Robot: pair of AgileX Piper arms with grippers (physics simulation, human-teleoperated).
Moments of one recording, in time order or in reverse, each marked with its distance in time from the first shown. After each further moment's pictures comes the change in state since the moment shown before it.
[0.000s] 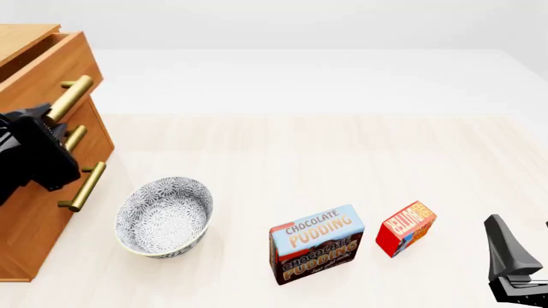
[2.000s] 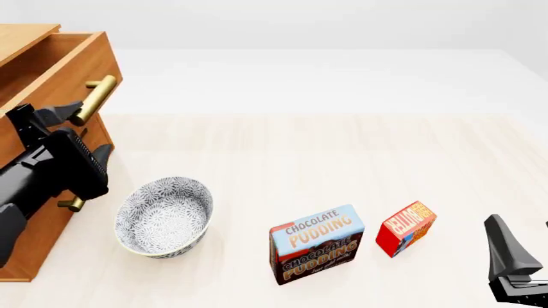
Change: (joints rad) left arm -0.156 0.018 0.047 -0.046 -0.026; right arm 0.000 0.000 0.000 0.000 0.000
